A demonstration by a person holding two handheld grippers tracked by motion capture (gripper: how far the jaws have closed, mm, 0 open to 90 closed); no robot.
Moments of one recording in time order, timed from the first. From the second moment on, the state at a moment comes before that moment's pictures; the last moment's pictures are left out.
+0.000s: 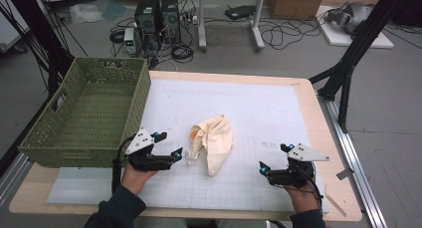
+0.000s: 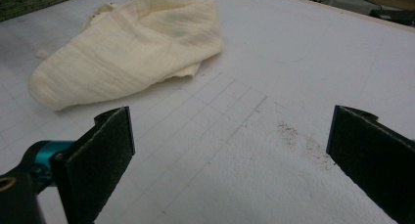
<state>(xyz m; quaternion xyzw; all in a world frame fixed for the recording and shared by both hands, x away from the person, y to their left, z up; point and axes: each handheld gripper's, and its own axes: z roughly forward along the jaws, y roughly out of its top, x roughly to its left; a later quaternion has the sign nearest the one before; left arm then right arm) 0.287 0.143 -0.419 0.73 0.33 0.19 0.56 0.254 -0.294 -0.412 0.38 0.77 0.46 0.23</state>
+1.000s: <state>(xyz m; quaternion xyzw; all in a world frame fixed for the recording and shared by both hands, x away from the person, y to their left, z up) 0.285 0.148 -0.421 0.72 0.34 0.20 0.57 0.259 -0.255 -0.412 0.34 0.80 0.46 0.21</state>
